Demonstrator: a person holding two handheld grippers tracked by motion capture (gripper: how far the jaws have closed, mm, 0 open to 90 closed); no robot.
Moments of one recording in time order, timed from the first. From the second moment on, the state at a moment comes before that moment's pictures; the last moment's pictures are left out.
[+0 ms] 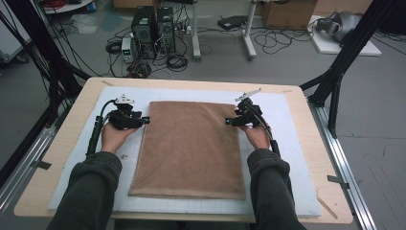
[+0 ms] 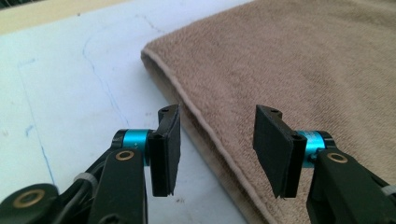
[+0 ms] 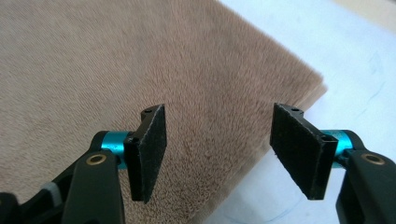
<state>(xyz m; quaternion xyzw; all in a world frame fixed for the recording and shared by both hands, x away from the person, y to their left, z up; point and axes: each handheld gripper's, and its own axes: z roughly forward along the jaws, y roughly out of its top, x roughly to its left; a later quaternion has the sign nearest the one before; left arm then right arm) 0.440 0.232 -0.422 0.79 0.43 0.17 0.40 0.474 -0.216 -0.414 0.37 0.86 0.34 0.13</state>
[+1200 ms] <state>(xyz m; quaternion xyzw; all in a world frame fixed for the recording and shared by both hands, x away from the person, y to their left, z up) 0.448 0.220 -0.443 0.80 0.44 0.13 0.39 0.470 -0.228 -0.444 0.38 0.84 0.39 0.07</state>
